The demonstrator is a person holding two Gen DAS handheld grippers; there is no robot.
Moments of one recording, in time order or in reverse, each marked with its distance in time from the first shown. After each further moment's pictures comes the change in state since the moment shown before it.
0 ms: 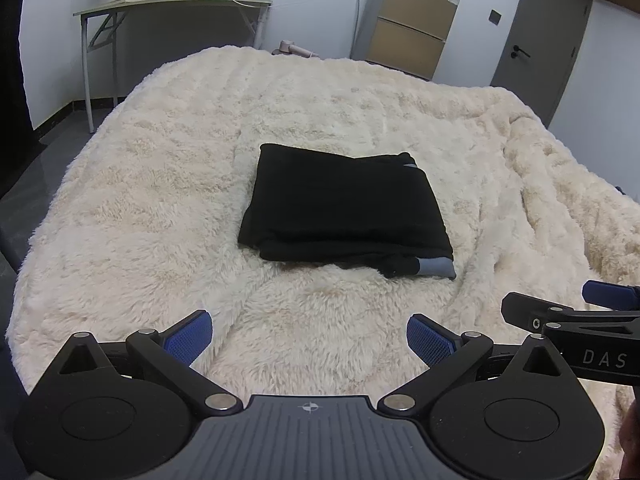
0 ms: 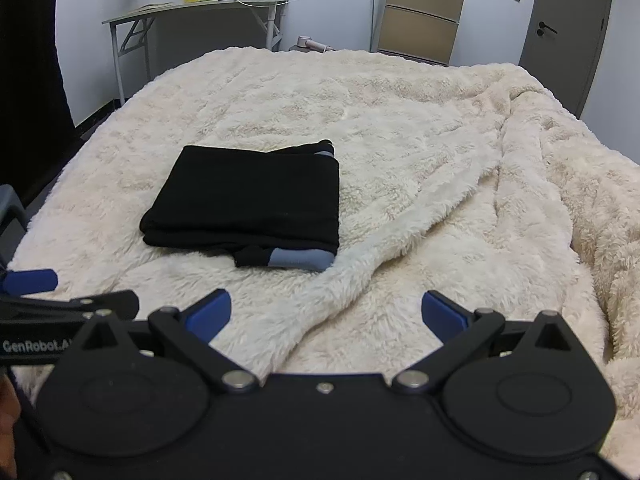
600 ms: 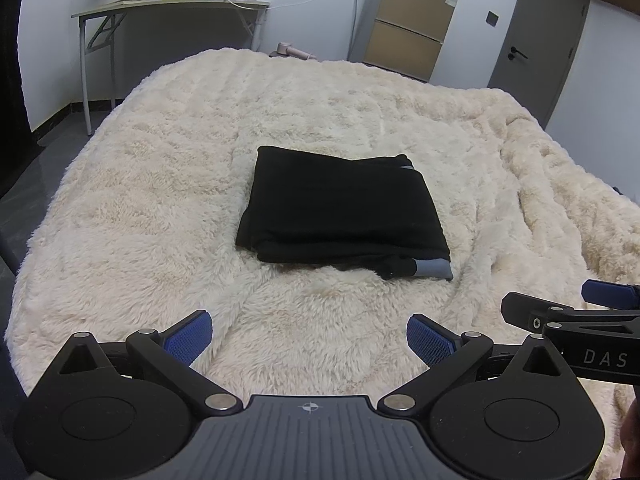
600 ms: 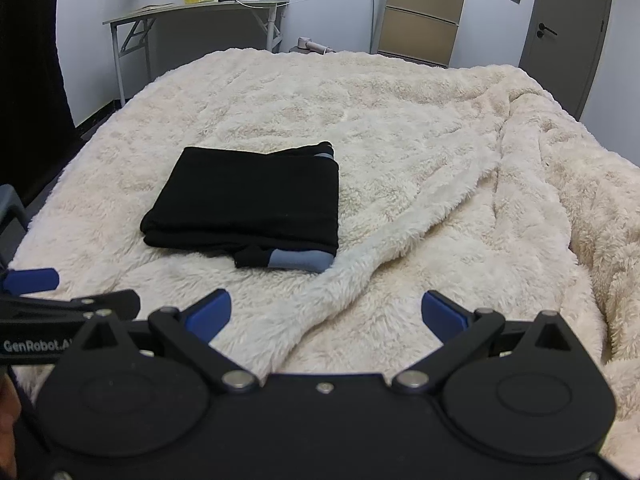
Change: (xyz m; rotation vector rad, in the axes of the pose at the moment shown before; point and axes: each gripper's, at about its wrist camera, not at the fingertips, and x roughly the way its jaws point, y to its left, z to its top) left arm -0.001 0.001 0.000 0.002 -0.006 -0.006; right arm -0.003 0.000 -0.001 -0.004 -0.005 -0.002
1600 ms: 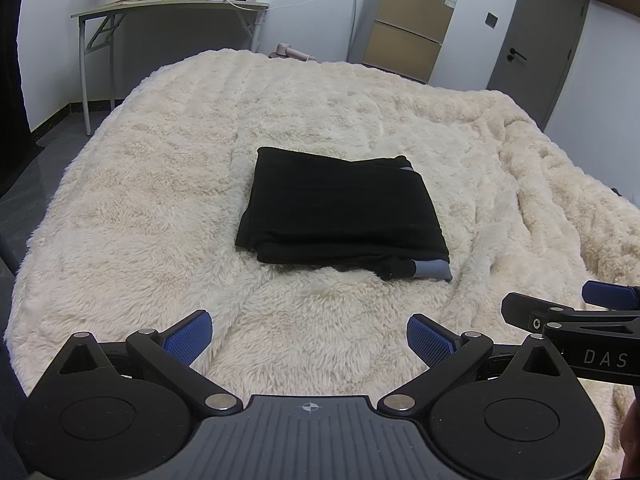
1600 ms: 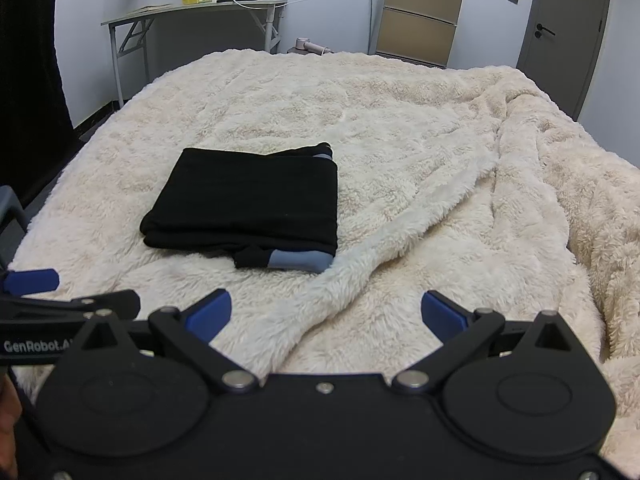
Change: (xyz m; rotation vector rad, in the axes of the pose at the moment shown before) left arm -0.001 0.001 0.000 -0.002 -0.003 -0.005; right arm -0.003 0.003 0.000 -0.001 -0.002 -0.008
